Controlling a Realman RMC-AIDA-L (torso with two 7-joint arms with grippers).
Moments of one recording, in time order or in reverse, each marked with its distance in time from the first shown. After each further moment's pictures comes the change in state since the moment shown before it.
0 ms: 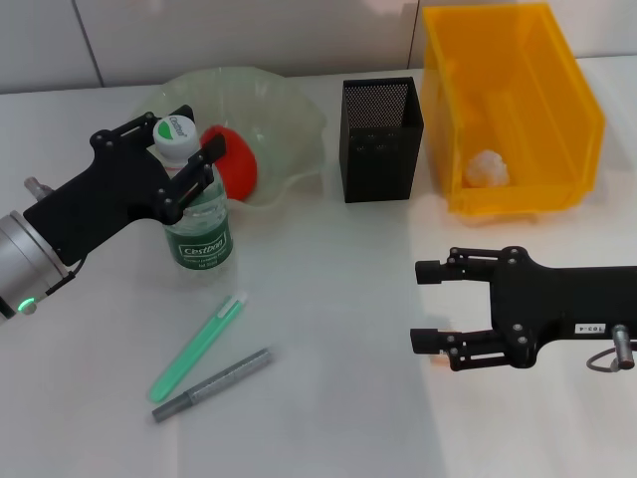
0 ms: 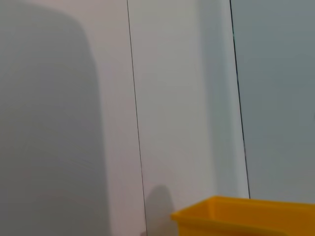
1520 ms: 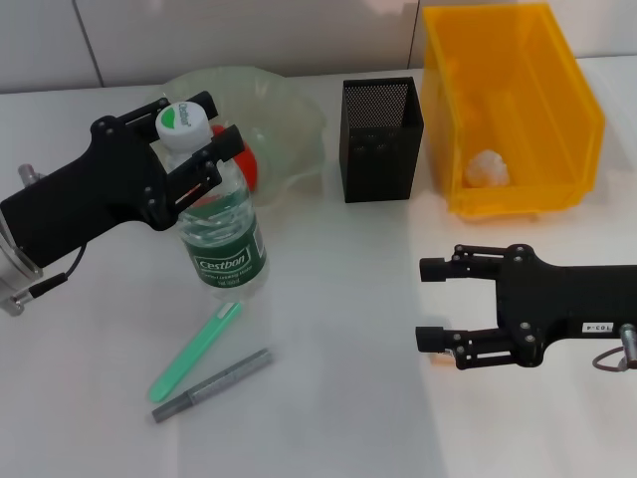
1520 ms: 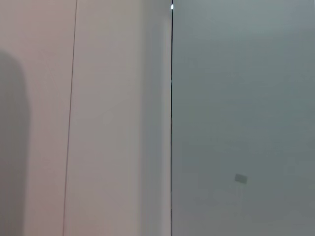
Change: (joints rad) left arm 0.046 0.027 0.018 0.156 0.068 0.219 -0.290; right arm -0.007 -0.008 -0.002 0.000 0.022 -0.015 0.001
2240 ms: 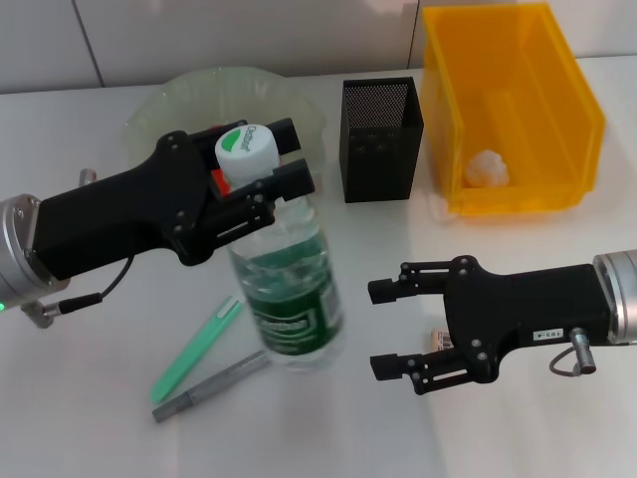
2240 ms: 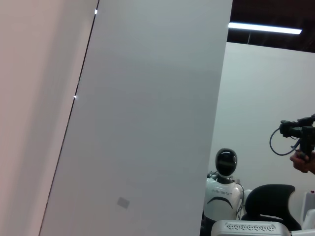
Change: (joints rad) left arm -0.081 0.022 0.102 -0.003 0.003 0.204 -0.255; right arm 0.061 0.004 -0.132 -0.003 0.005 0.033 0.010
